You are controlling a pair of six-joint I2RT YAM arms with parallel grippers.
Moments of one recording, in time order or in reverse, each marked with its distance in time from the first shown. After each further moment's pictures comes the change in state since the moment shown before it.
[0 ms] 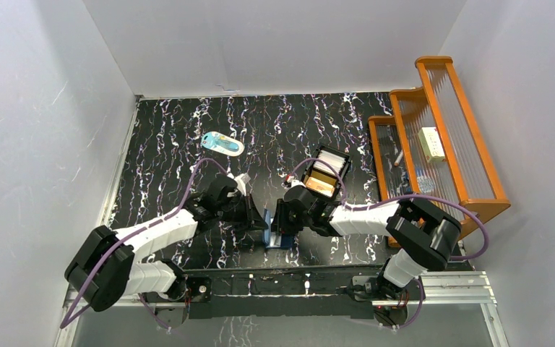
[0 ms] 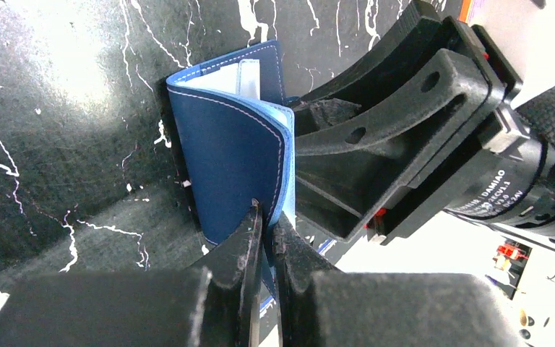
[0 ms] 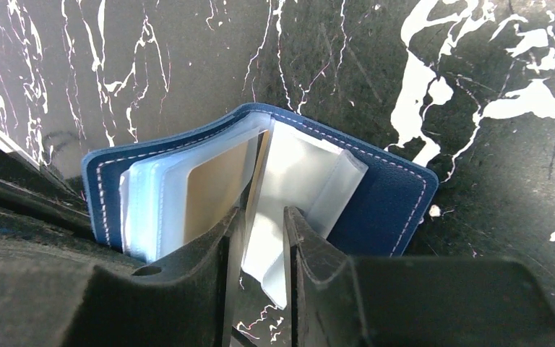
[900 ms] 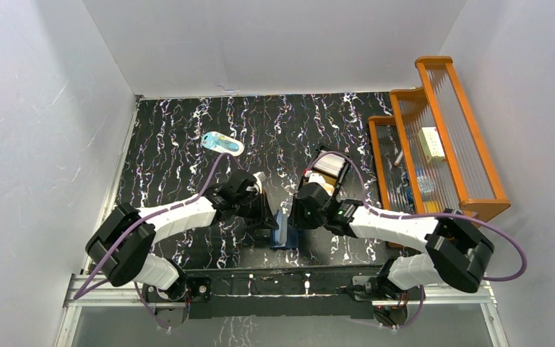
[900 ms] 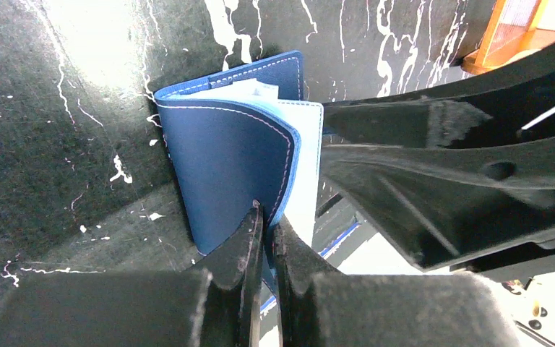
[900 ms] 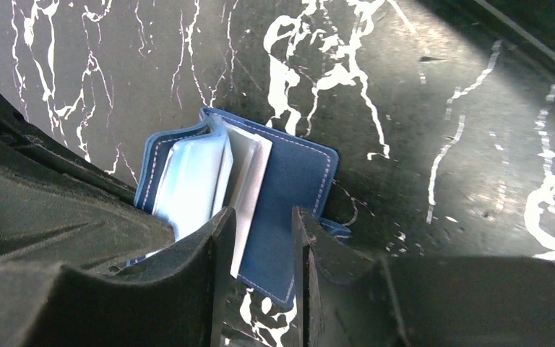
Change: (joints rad) left arm -0.079 0.208 0.164 -0.066 -0.048 0.005; right arm -0.035 -0.219 -0.012 -0.264 0.181 -0.049
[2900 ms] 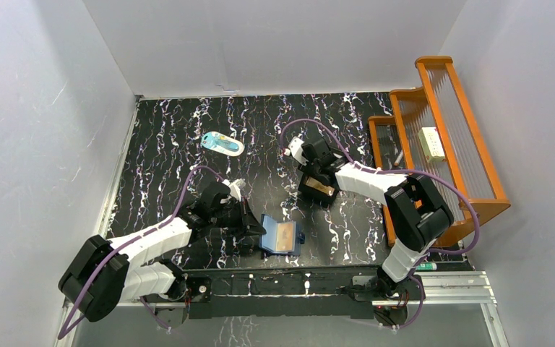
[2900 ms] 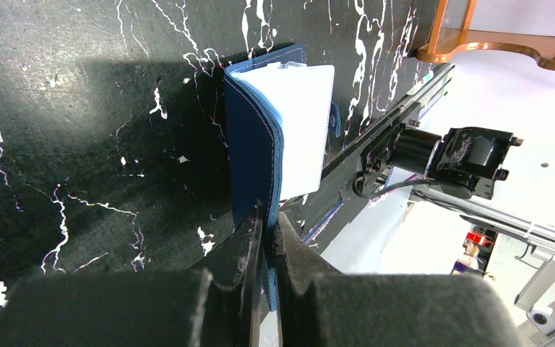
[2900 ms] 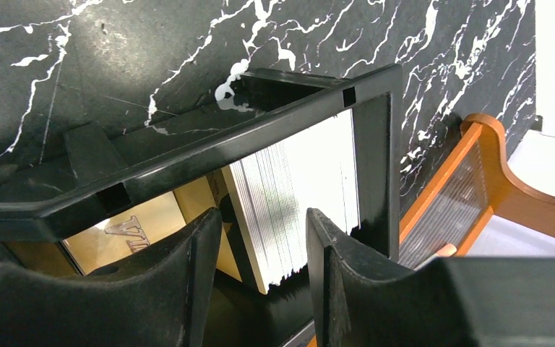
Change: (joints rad) left arm 0.107 -0.278 -0.262 0.134 0.114 -0.049; right arm -0.337 0.344 0.359 -0.037 0.251 -1.403
